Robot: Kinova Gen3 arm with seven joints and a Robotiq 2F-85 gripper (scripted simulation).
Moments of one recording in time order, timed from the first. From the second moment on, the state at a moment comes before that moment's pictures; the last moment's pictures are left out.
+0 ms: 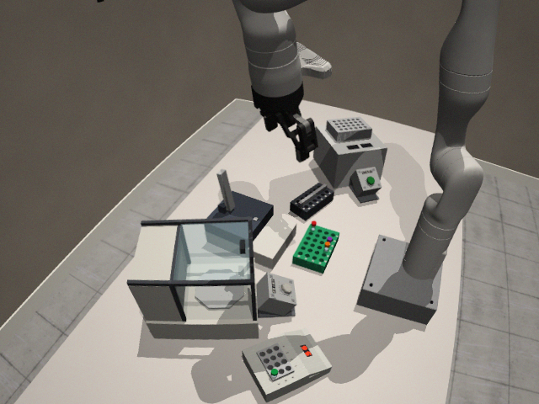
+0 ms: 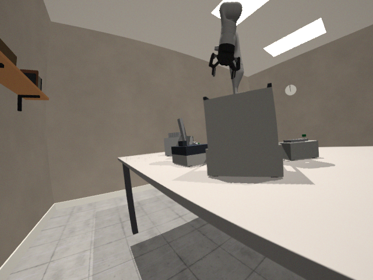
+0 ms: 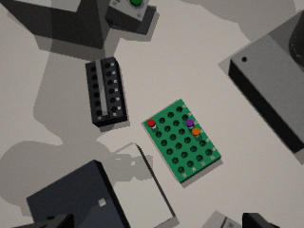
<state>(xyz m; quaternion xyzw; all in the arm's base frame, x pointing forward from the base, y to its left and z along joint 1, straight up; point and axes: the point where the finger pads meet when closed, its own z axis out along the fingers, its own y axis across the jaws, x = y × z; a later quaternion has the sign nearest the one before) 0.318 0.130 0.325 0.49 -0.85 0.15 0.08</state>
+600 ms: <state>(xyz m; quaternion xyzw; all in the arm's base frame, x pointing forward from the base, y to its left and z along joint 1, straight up) 0.318 0.130 0.325 0.49 -0.85 0.15 0.08</state>
